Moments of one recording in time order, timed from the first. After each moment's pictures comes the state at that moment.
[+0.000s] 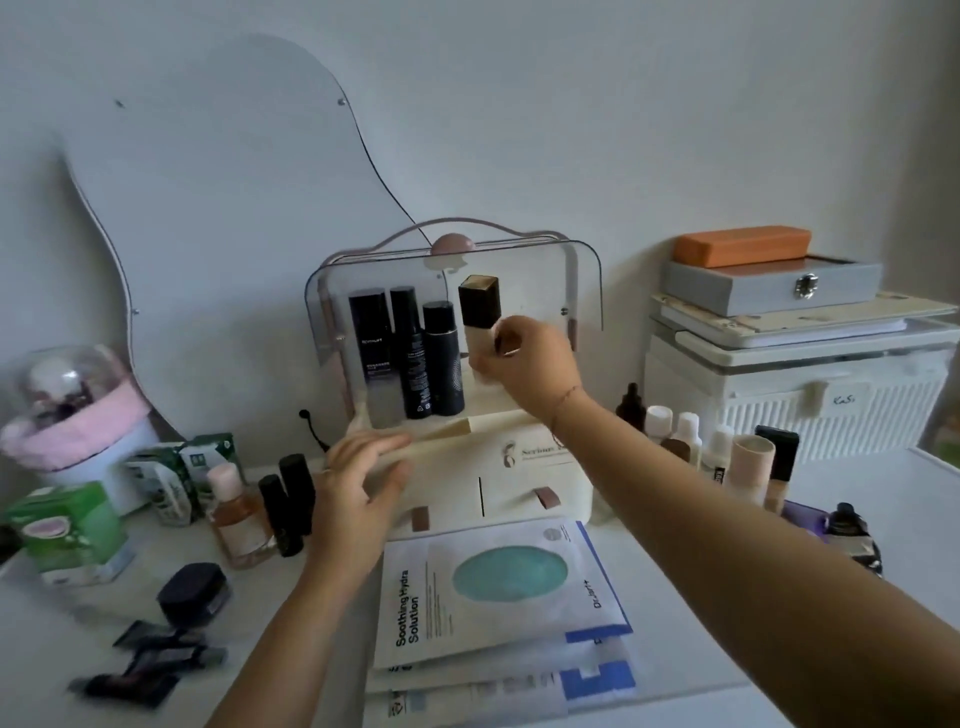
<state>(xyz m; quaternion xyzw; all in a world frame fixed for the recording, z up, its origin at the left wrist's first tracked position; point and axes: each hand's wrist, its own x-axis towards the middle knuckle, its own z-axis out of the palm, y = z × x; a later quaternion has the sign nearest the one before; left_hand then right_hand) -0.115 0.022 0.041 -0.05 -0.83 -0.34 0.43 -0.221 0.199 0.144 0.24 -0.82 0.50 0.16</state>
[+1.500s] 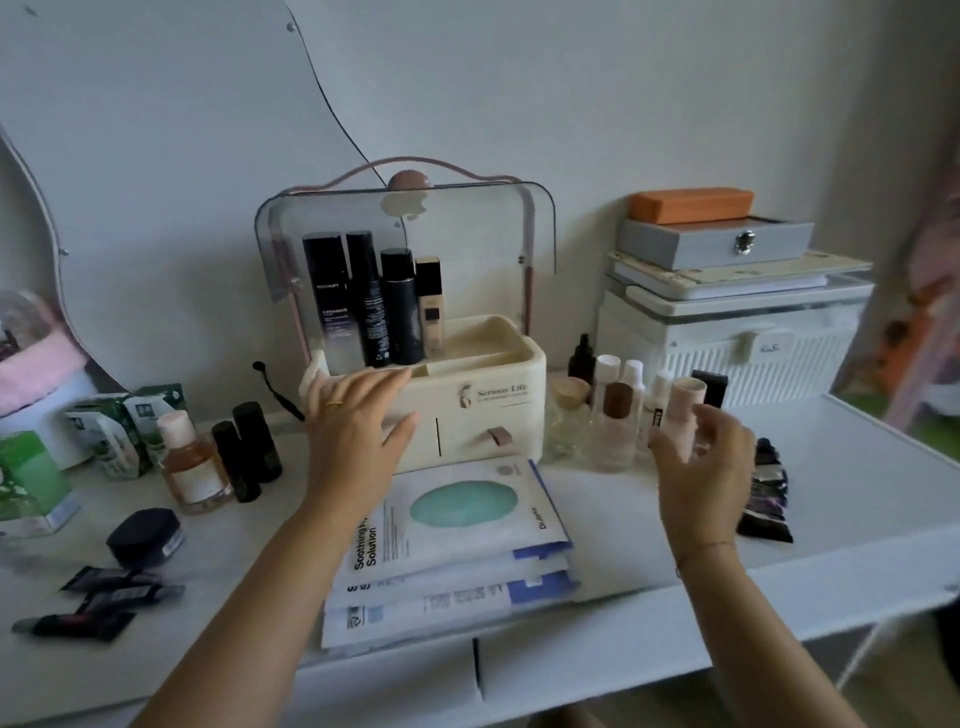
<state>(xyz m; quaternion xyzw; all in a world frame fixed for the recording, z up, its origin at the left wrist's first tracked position) -0.121 0.055 0.046 -0.04 -0.90 -0.12 0.42 -0.155 0.352 0.005 -0.08 -0.75 0.55 0.36</state>
